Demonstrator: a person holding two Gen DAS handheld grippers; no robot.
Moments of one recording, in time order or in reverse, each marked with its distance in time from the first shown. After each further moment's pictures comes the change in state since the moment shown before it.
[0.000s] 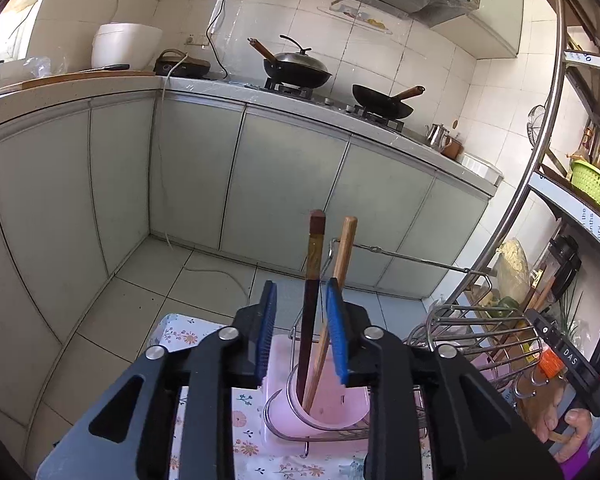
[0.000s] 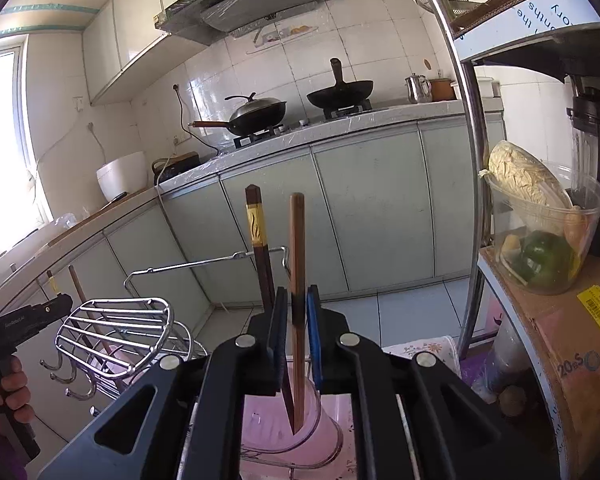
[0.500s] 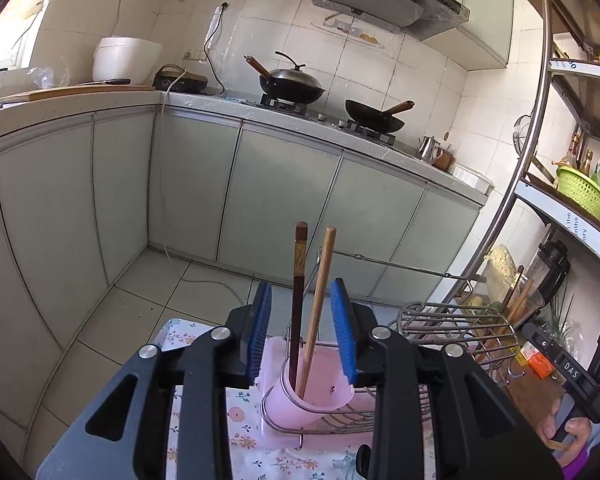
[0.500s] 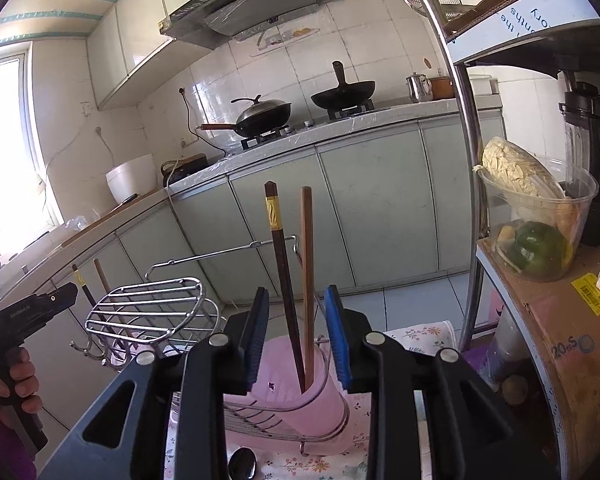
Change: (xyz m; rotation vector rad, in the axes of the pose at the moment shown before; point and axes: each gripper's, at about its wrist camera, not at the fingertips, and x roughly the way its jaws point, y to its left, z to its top) left arm -0.037 -0.006 -0.004 0.013 -0.060 -0.018; right arm -0.039 0.003 -0.010 0.020 -0.010 0.028
